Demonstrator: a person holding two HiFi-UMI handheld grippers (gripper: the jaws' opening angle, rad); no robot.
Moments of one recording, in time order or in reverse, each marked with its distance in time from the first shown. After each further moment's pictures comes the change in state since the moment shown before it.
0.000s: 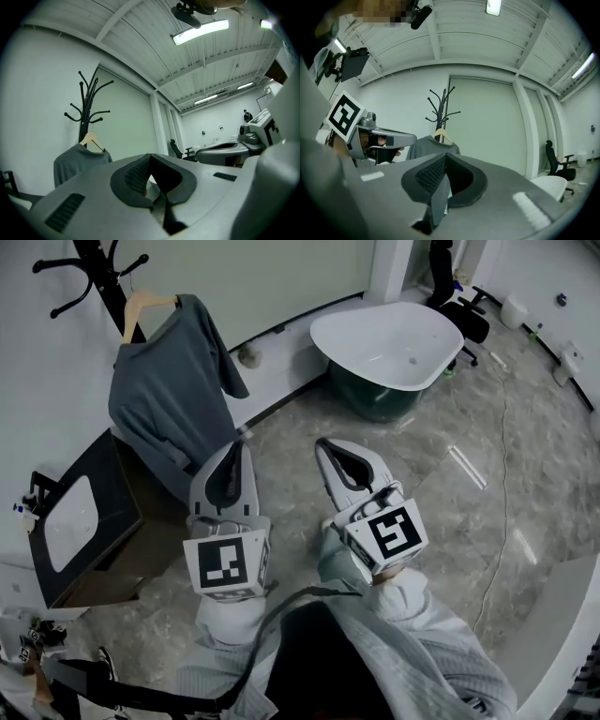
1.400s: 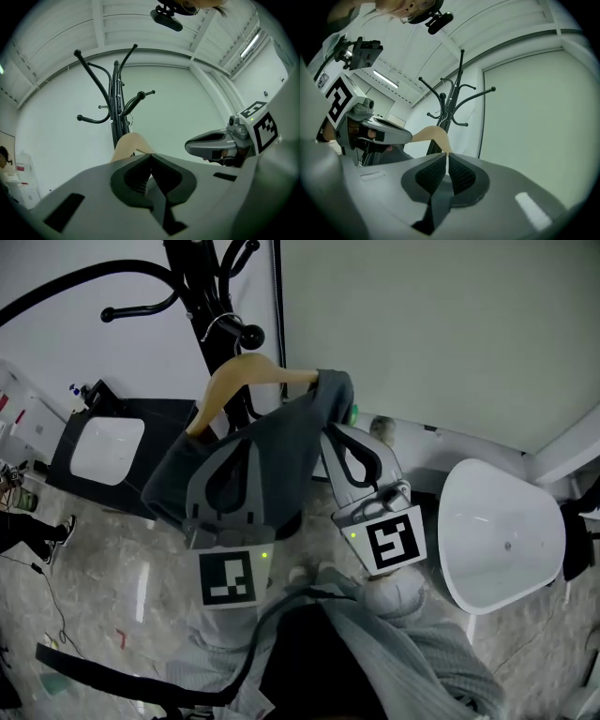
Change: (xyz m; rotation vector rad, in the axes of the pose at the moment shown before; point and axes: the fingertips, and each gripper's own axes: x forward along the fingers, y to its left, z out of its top) left arm 0.250 0.280 0.008 0.196 0.130 0.716; right arm 0.467 -0.055 0.020 -0.106 -0.204 0.731
